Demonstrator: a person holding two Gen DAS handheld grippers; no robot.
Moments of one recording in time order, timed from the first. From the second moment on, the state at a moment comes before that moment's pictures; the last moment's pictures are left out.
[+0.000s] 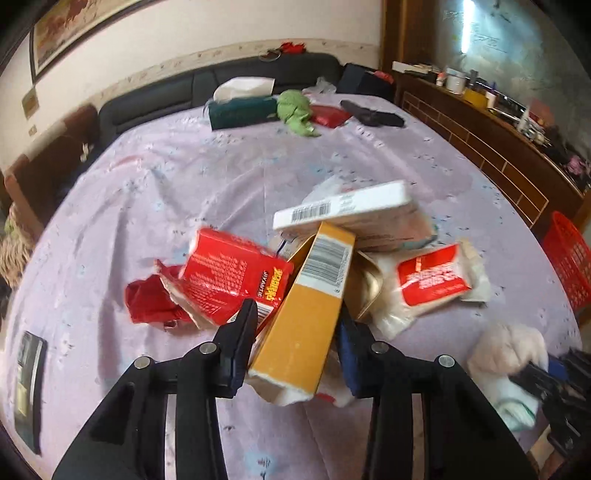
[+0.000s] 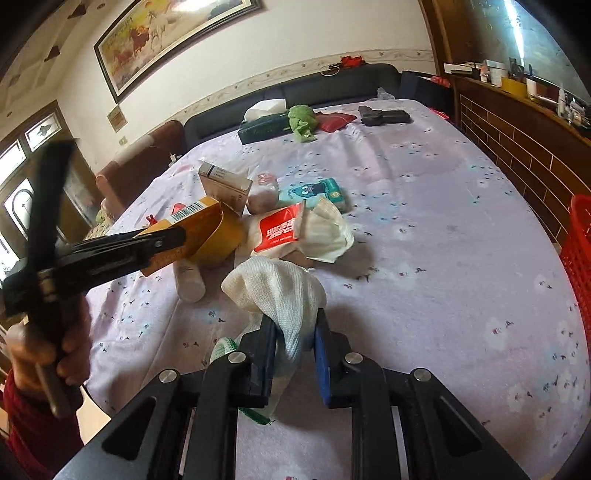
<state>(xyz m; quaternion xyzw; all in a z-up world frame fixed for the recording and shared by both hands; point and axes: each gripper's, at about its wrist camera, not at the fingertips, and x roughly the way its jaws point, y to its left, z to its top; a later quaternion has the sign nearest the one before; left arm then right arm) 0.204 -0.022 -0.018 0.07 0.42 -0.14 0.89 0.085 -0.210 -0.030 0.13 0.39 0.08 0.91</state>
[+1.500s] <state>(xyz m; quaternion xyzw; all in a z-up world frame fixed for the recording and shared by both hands) 0.057 -0.048 0.028 0.05 0.28 -0.20 0.94 0.029 -0.214 0.016 0.11 0.30 0.04 0.95</state>
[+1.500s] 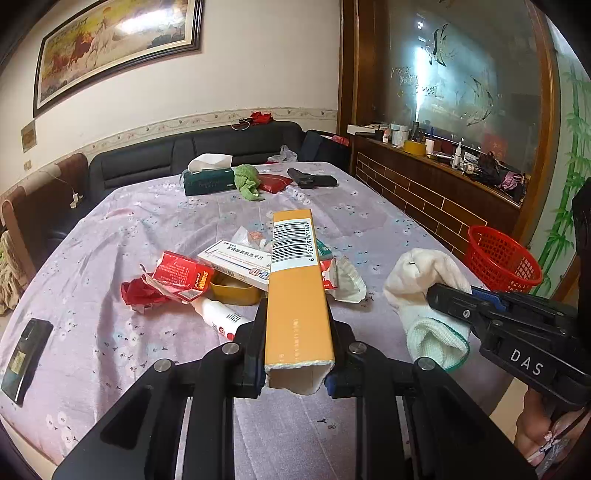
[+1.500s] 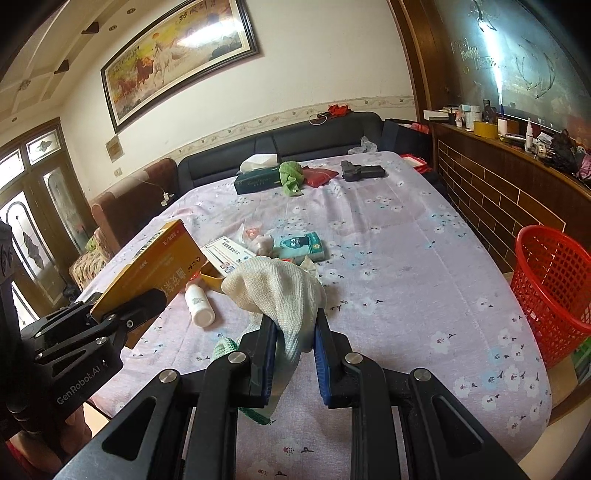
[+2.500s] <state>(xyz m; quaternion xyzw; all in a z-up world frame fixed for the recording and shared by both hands) 0.049 -0.060 0.038 0.07 0.28 -0.20 0.94 0.025 -0.229 0.022 0.14 0.30 0.04 0.94</state>
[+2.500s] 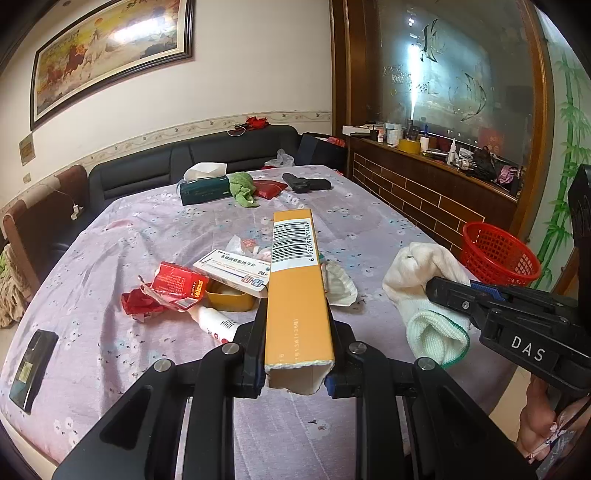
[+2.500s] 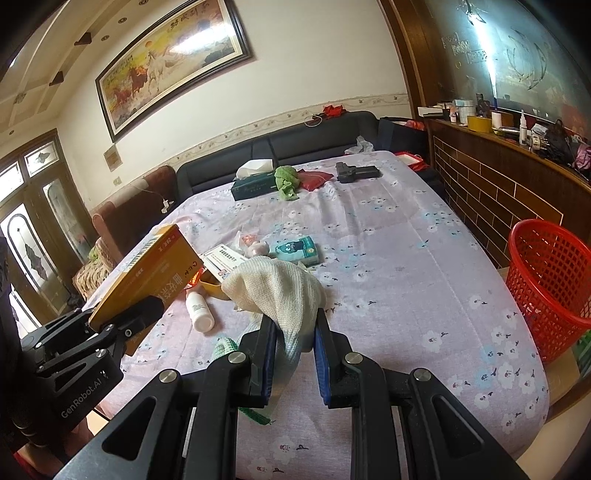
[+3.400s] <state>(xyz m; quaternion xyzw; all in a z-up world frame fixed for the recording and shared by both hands) 0.064 -0.211 0.058 0.11 0.32 -0.35 0.87 -0.033 -0.389 0.043 0.24 0.21 -0.10 0.94</state>
